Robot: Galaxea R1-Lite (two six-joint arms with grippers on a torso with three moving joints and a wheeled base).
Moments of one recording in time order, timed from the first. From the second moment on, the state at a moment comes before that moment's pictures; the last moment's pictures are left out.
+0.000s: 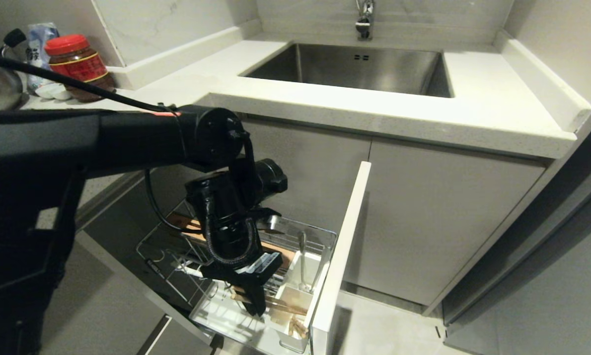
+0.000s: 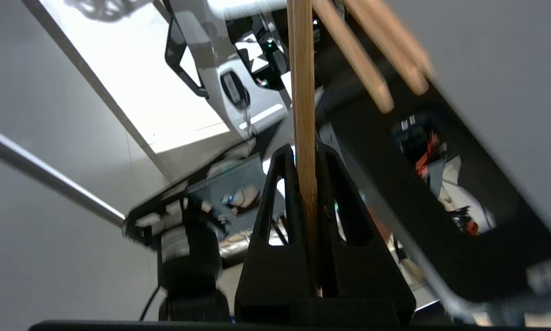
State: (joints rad) left arm -0.62 2.11 -1.94 1.48 -0.27 -0.12; right arm 0.00 0.00 0.00 -0.08 0.00 0.02
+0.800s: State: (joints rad) left arm -0.63 1.70 -1.94 1.52 -0.16 -0.11; right arm 0.00 0.00 0.00 -0.08 0.00 0.02
